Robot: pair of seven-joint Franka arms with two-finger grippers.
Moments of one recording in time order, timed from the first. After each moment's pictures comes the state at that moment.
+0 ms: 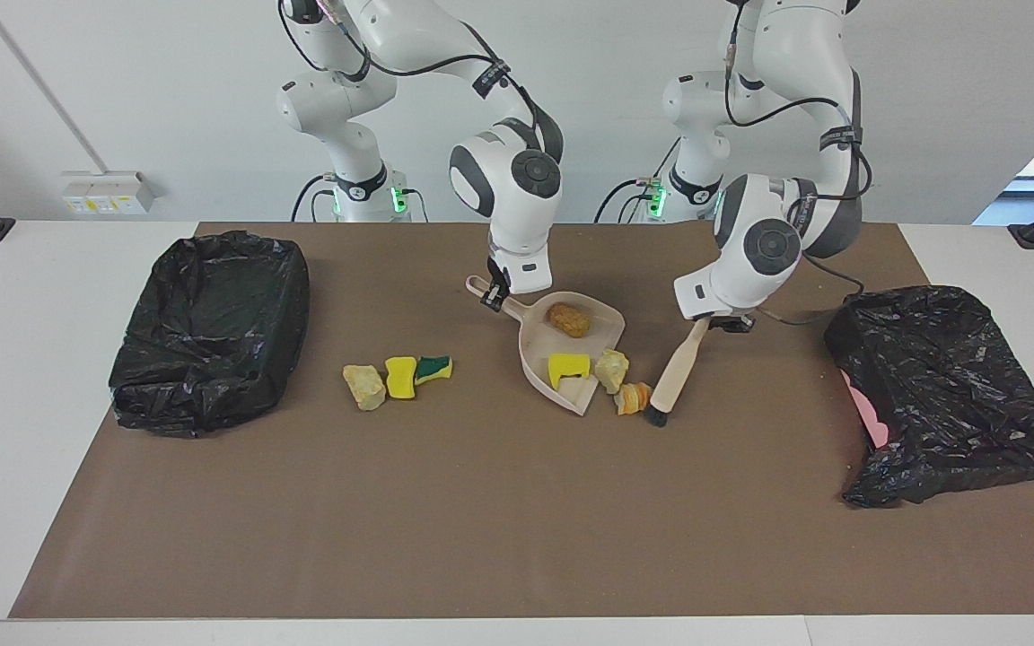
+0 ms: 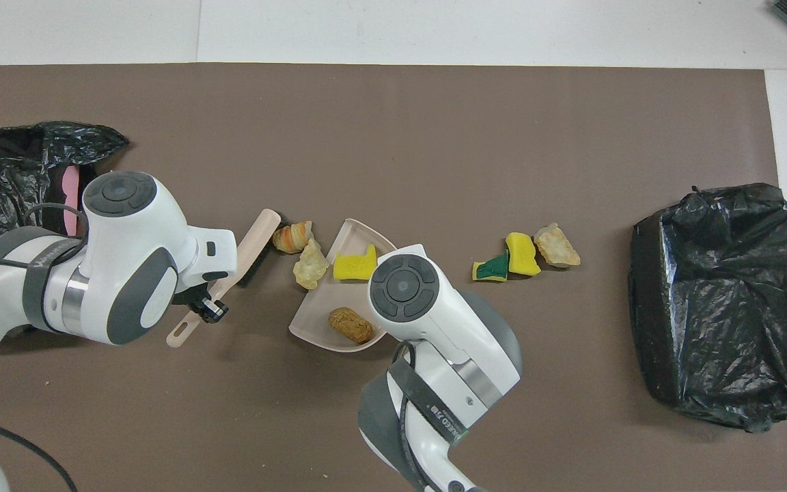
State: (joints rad) left arm -0.01 0.14 -0.31 -2.08 0.05 1.87 0.34; right arm 0.61 0.24 0.05 -1.91 -0.06 1.95 -0.39
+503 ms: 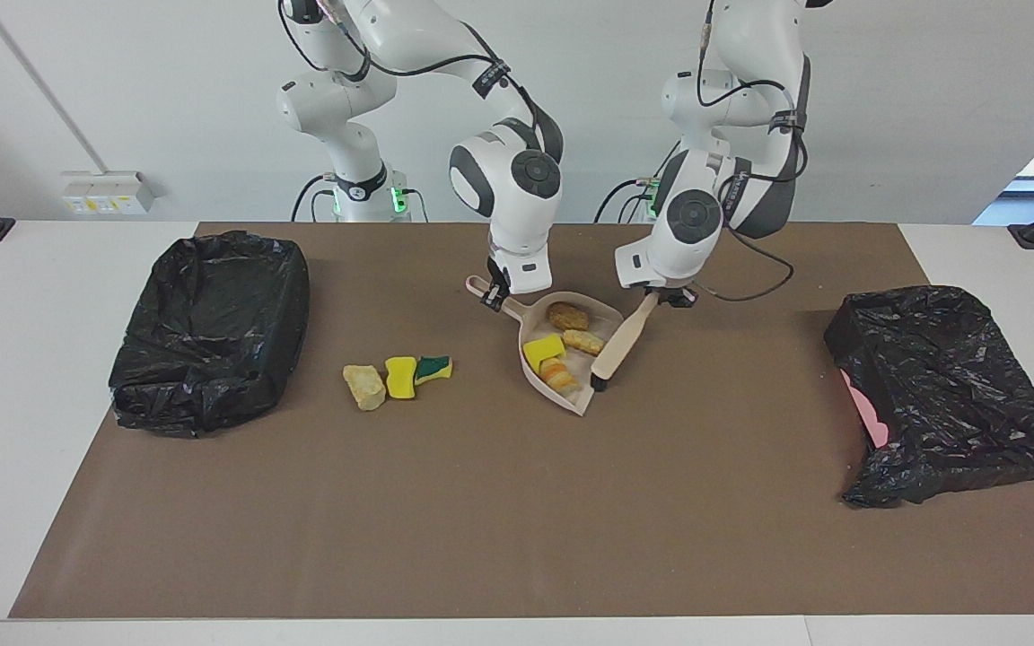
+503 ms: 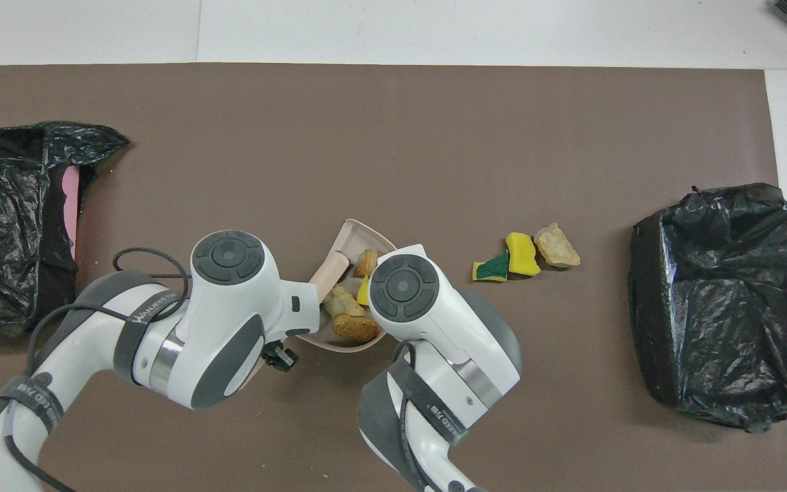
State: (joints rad) left arm -0.23 0.06 -0.32 -2.15 -0.03 1.87 0.21; right arm 0.61 0.24 0.05 -1.91 -0.06 1.95 -0.39
